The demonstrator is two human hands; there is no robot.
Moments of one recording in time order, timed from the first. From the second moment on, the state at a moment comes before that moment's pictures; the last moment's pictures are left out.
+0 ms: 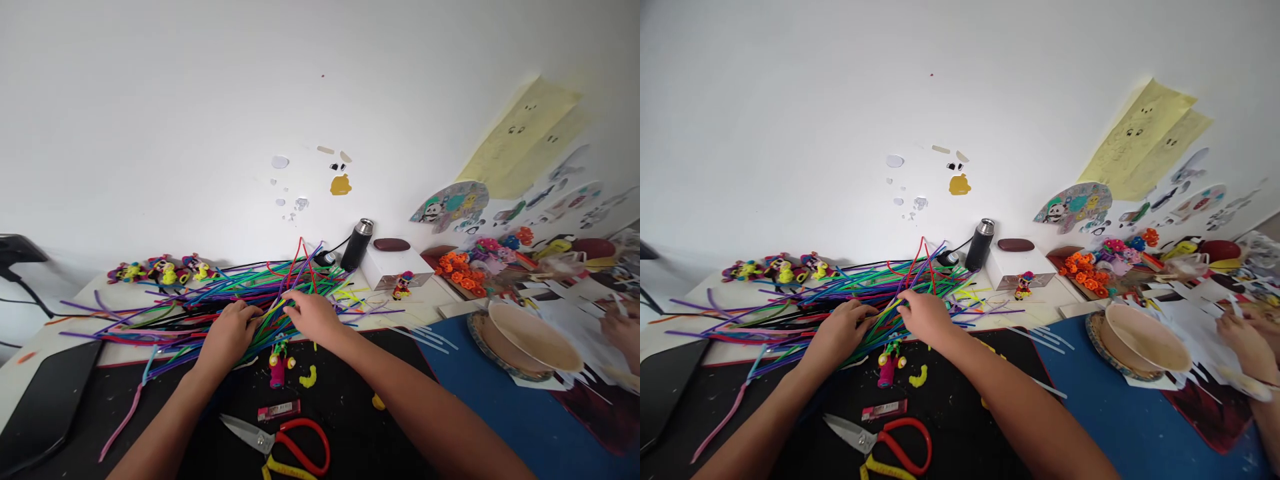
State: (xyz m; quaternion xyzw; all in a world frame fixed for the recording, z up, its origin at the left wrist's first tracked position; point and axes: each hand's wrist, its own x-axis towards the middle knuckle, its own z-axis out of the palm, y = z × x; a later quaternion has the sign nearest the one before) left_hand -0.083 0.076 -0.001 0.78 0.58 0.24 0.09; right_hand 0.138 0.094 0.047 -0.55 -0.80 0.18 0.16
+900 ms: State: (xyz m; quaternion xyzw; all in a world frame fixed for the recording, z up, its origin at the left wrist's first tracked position) left_hand -0.089 0.072 0.035 0.71 0.65 0.26 0.06; right_hand 0.213 0.102 0.041 -0.63 -0.75 0.13 0.14
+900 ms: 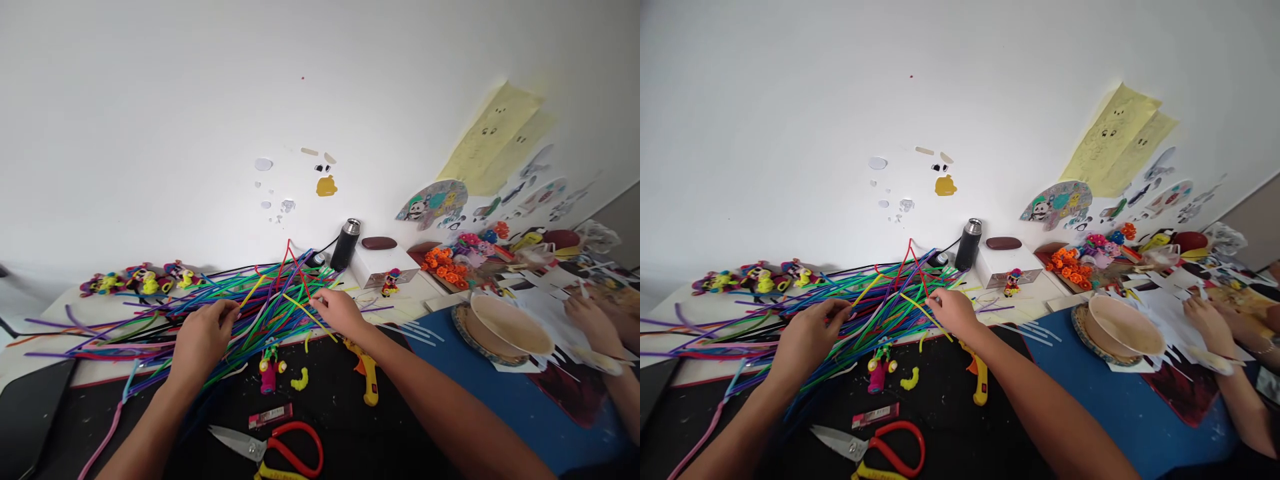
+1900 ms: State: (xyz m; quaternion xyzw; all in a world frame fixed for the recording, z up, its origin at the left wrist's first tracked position) left_hand -0.077 0.068 0.047 0.39 0.43 0.52 0.62; right_hand 0.187 0.095 0.041 -0.58 -0.68 0.32 0.31
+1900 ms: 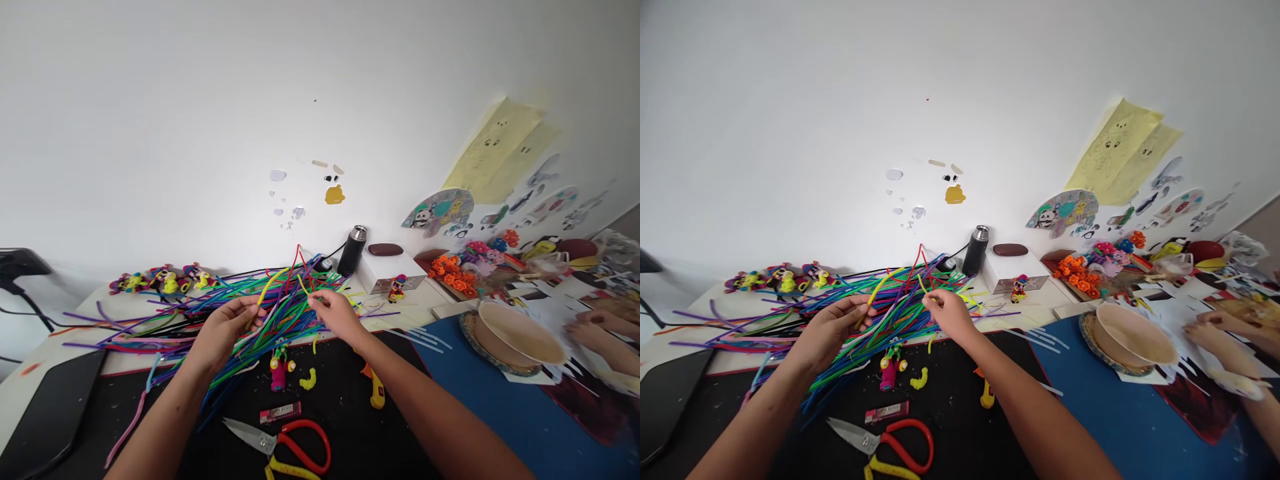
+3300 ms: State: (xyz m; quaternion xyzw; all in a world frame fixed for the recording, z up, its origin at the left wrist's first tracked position) left_hand -0.038 0.021 0.072 0.84 0.45 0.02 0.31; right_hand 0.219 -0.004 0.041 -0.56 -0.75 0.34 0.11
